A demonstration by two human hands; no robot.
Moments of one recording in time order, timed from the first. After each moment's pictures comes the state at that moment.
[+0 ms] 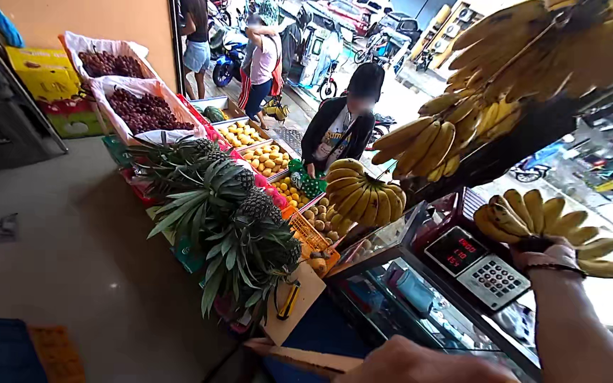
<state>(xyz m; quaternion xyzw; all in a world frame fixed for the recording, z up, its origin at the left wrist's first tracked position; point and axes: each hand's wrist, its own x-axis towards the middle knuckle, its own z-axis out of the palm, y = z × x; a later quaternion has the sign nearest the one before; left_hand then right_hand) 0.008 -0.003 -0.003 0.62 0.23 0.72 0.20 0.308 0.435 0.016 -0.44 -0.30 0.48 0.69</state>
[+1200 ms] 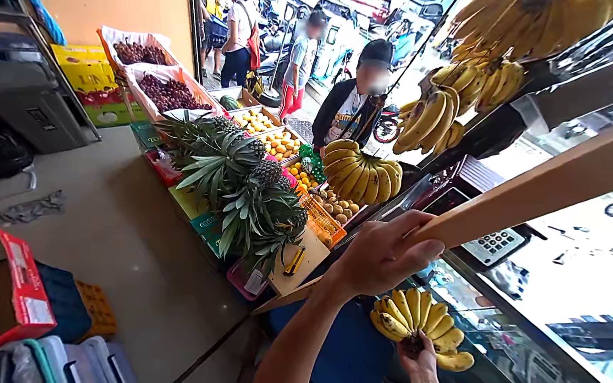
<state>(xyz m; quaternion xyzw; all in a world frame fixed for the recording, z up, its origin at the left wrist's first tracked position) 0.011 -0.007 0.002 0.60 0.24 0.73 0.23 0.362 0.078 -0.257 -0.55 -0.10 0.58 0.59</state>
